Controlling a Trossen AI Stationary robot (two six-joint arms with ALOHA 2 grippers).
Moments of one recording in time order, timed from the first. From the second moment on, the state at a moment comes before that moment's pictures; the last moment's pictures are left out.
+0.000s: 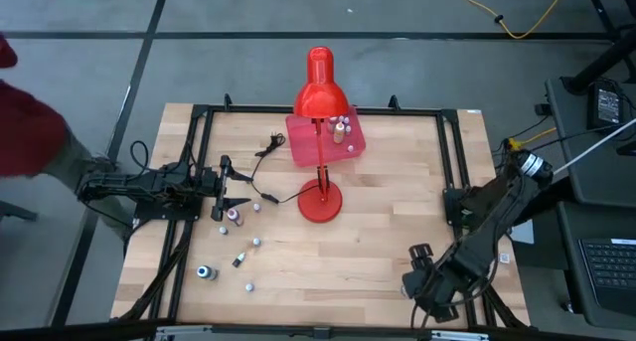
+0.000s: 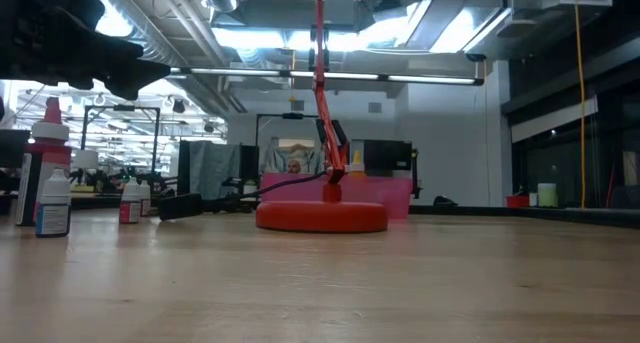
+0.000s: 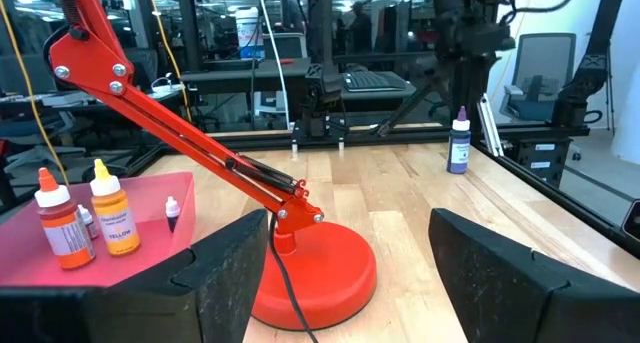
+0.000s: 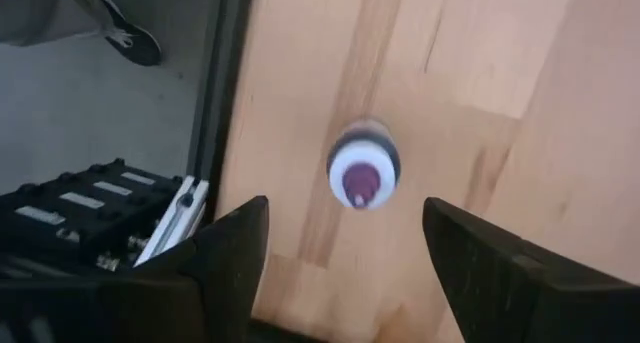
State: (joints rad) left arm -0.01 0.02 0.01 0.02 -0.01 0.03; right arm 0.90 1.57 1.25 -1.00 -0.05 0.68
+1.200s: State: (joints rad) left arm -0.01 0.02 0.01 0.02 -0.01 0.03; right arm 0.89 1.65 1.15 -0.88 -0.04 0.68
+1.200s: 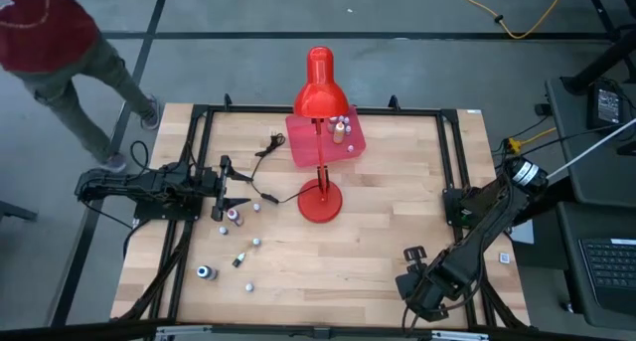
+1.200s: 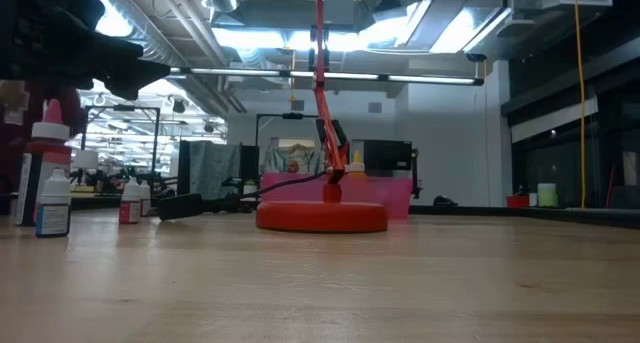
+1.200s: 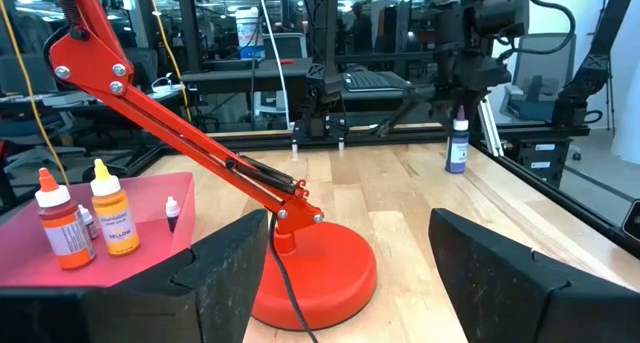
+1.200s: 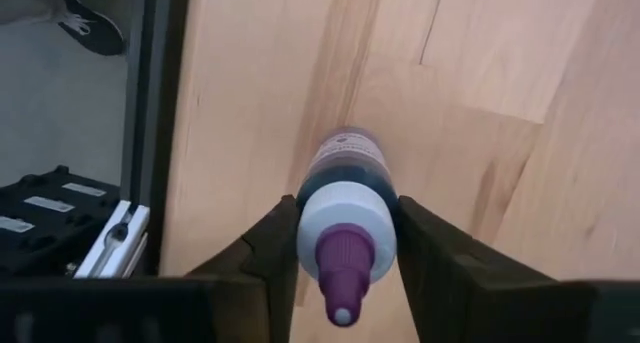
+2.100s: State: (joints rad) left arm -0.01 0.02 0.01 0.02 -0.01 0.03; right arm 0.15 1.50 1.36 -1.24 0.22 0.32
